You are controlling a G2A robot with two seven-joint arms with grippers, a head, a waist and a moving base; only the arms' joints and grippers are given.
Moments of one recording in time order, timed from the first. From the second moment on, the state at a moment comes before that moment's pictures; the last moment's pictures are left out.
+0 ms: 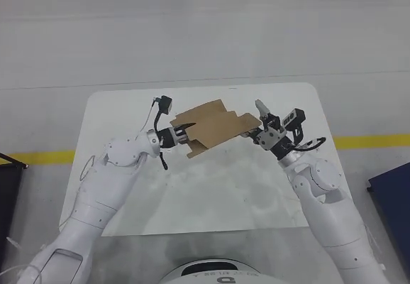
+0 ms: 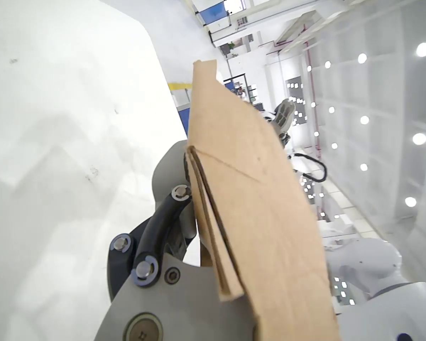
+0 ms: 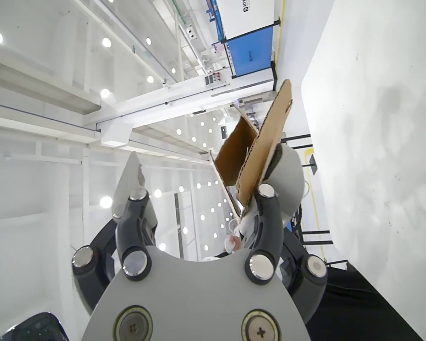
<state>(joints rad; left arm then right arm) 1.11 -1.23 -1.11 -1.34 -0.26 -0.26 -0.81 -1.50 -1.20 1.36 -1.77 0.67 0.04 0.42</state>
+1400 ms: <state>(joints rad) 1.04 -1.22 -1.06 -1.28 -0.38 -0.21 -1.09 -1.40 -1.14 1.42 -1.61 0.58 -0.21 1.17</state>
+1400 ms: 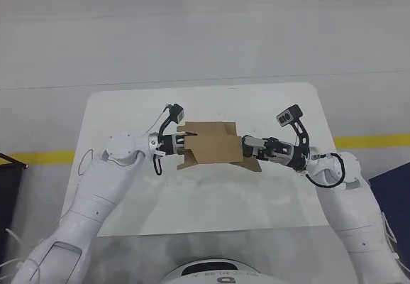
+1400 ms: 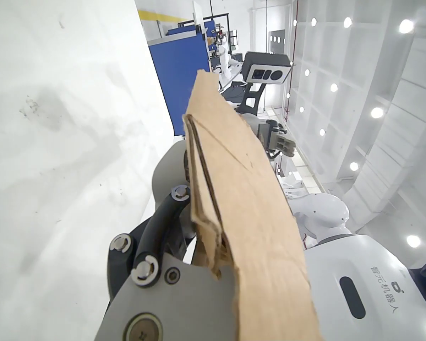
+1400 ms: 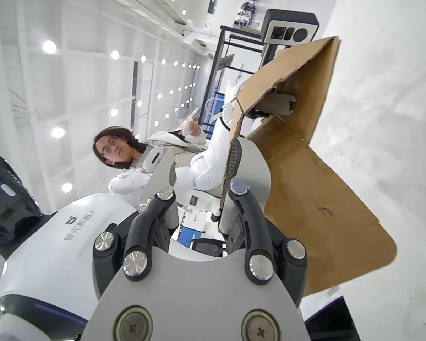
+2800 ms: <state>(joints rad) 1.13 -1.17 -1.27 -1.46 -0.42 -0.32 -1.06 -1.32 -1.20 1.32 -1.35 1.47 -0.06 1.16</state>
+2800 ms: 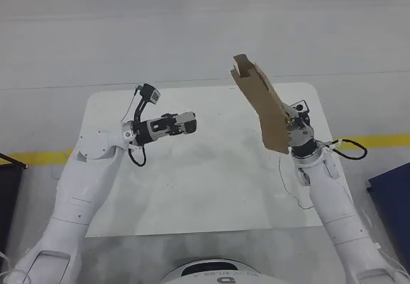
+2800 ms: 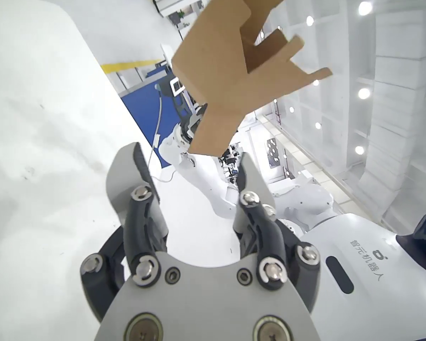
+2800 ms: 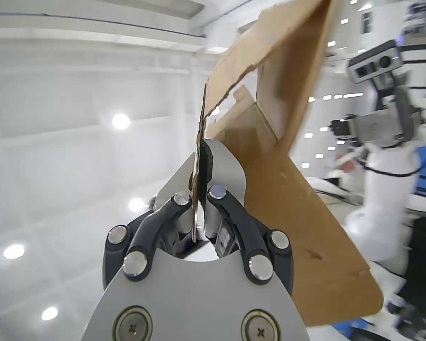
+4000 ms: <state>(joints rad) 0.86 -1.29 -0.88 -1.26 -0.11 -0.19 -0.49 -1.35 -1.24 1.26 -1.41 1.34 -0.10 1.12</state>
